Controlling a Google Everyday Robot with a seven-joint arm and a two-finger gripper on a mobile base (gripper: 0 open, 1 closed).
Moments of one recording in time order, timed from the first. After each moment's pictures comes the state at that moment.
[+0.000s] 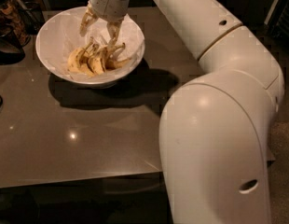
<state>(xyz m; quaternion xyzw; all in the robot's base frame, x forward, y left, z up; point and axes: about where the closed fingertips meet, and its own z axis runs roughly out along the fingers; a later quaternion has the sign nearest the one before) 0.688 0.116 0.936 -0.97 0.06 -0.08 0.23</state>
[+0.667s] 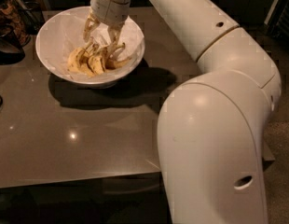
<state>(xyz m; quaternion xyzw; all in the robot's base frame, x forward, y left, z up) 0.688 0.115 0.923 -0.97 0.06 -0.07 0.22</state>
